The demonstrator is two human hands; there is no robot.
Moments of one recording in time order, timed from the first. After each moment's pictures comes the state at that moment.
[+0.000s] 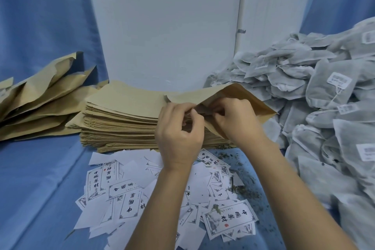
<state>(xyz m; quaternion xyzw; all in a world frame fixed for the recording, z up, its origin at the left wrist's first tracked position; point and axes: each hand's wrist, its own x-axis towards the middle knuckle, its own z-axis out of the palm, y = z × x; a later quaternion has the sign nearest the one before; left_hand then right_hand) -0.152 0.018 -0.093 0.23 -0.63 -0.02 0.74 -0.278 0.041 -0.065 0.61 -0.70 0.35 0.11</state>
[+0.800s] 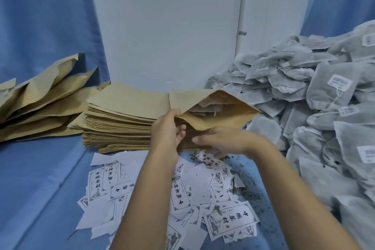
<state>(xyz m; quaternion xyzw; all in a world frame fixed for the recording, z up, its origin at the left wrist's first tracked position) -0.139 -0.009 -0.075 0.37 -0.34 -0.67 0.55 -0.265 0.053 -0.065 0.60 -0.68 0.20 -0.35</state>
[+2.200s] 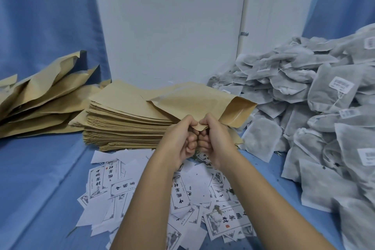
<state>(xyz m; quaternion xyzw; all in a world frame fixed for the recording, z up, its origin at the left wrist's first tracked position) -0.144 -0.006 -0.088 0.35 -0.49 -0.71 0.36 -0.233 0.024 -0.100 0.28 -0.49 0.67 -0.48</state>
